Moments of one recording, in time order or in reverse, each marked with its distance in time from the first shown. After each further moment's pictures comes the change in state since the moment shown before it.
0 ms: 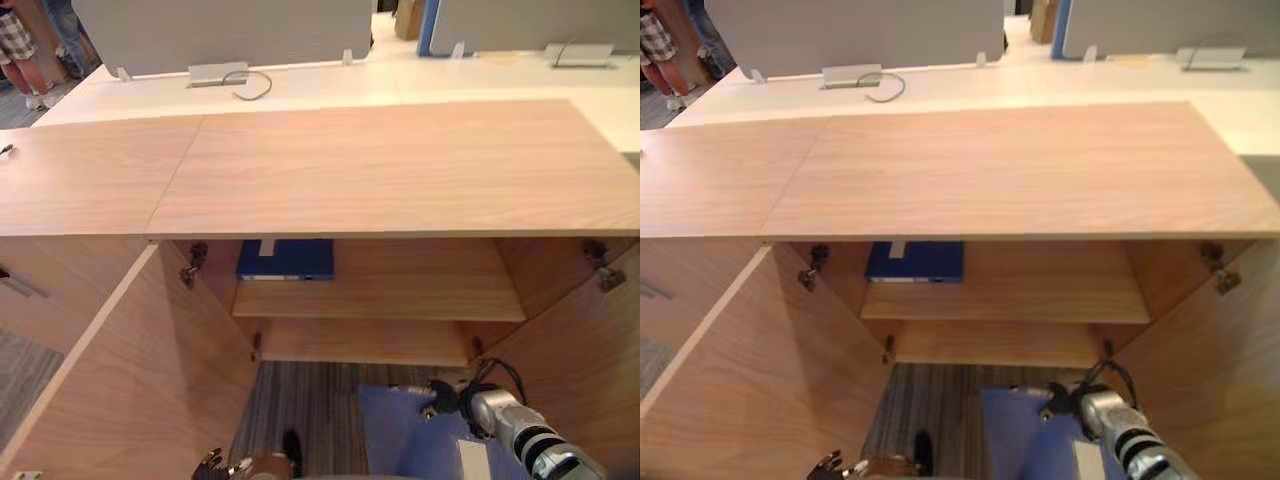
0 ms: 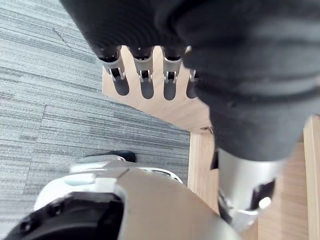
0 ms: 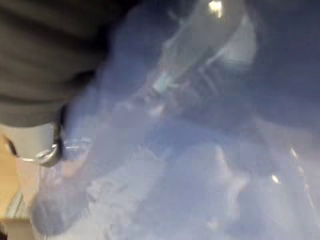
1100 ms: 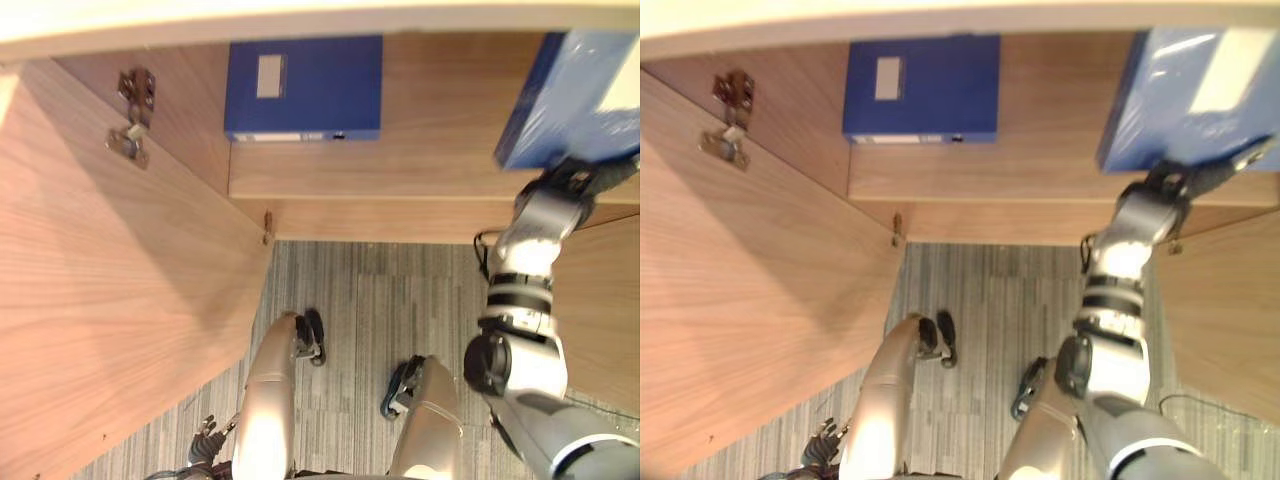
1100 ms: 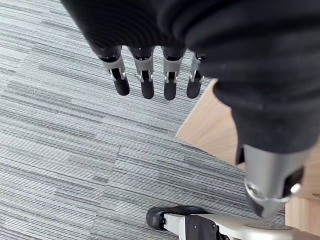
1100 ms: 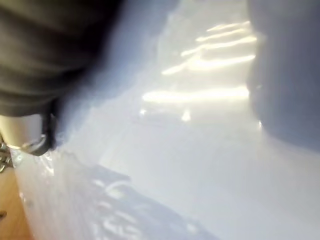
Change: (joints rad) left arm 0.010 -0.026 -0.007 -0.201 -0.122 -0.004 0.082; right arm -0.760 0.205 -0.865 -0.394 2.094 -0.264 -0.372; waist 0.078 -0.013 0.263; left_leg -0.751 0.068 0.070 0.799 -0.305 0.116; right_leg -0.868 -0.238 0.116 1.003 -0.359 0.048
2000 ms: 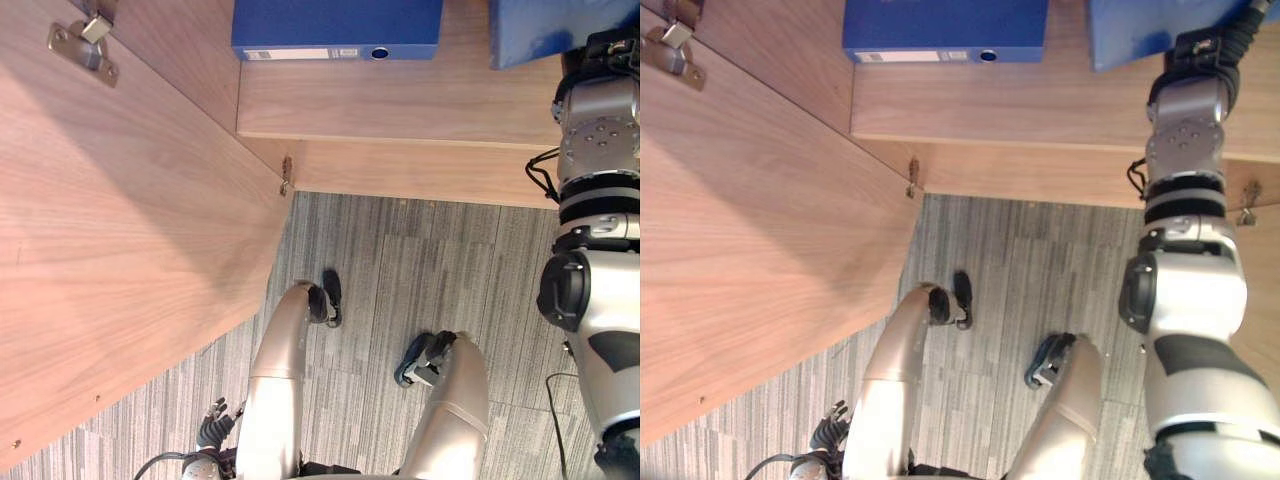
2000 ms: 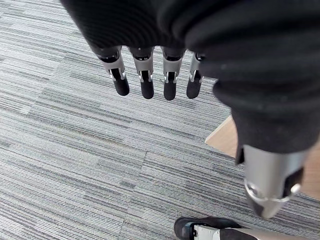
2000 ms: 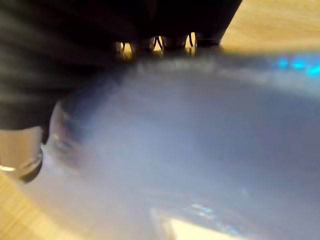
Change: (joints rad) left arm 0.000 0.008 -0.049 -0.110 -0.023 0.046 -0.012; right arm -0.347 -0.294 0.374 0.399 0.029 0.292 0.005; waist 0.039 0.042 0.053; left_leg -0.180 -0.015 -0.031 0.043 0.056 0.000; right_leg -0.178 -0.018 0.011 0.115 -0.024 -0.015
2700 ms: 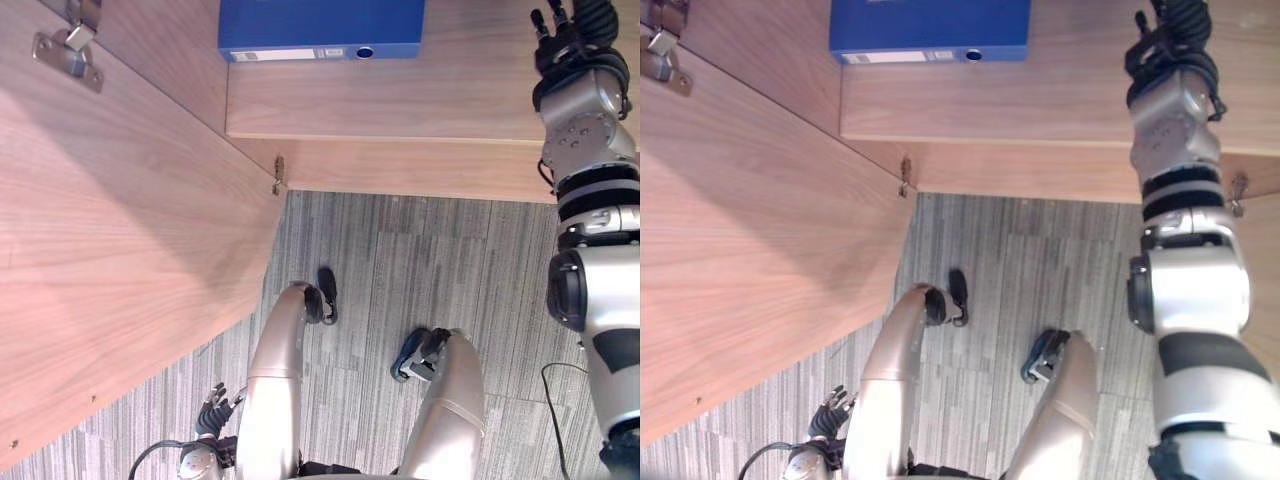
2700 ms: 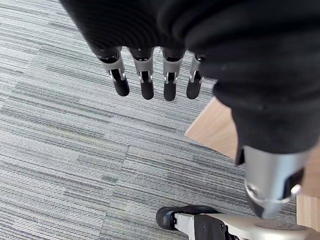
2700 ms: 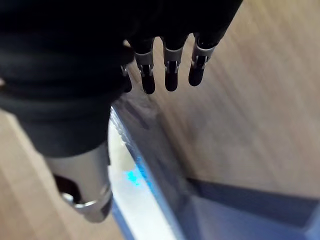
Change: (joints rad) left arm 0.000 0.012 0.001 -0.076 -0.008 -0.015 -0.018; right arm -0.045 -0.063 0.311 0.076 -0.432 0.127 0.159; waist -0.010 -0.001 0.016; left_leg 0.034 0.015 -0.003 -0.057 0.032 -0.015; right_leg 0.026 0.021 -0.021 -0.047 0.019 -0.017
